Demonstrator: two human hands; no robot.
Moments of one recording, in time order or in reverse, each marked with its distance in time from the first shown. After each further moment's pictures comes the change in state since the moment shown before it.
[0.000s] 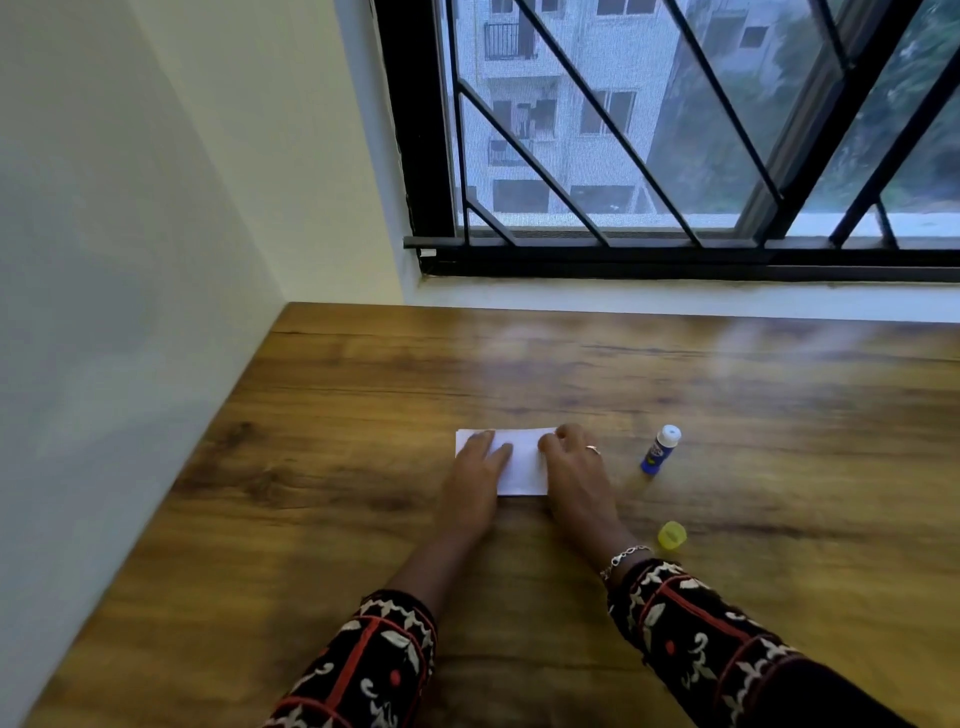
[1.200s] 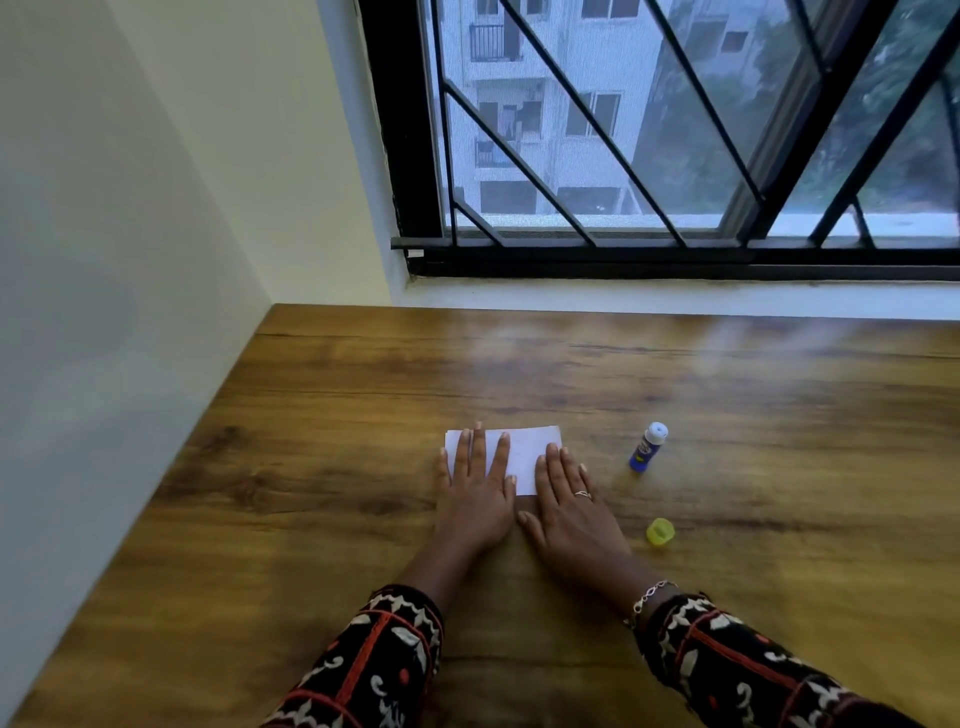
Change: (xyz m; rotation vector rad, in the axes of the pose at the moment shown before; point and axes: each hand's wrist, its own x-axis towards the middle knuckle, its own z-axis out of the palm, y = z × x) left_hand 0.001 -0.003 0.030 0.448 -0.056 -0.016; right_hand -0.036 0.018 0.015 -0.181 -0.263 -0.122
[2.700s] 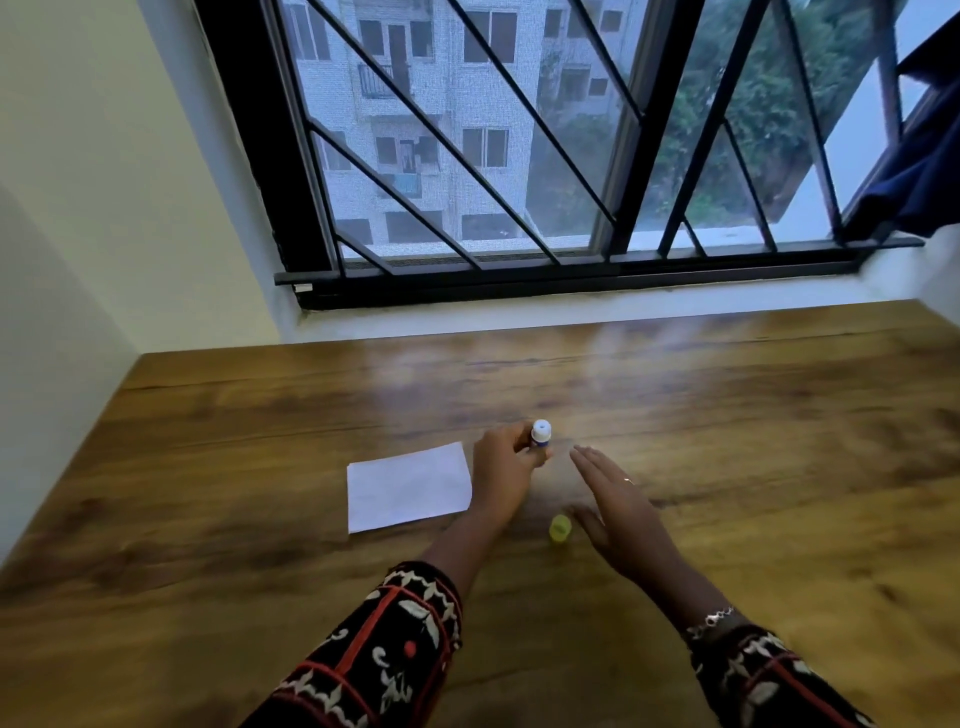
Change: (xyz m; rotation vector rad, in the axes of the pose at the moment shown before) left_hand 0.017 0.132 -0.043 -1.009 0.096 0.129; right_hand -0.078 0.087 -0.064 0.324 0.352 0.163
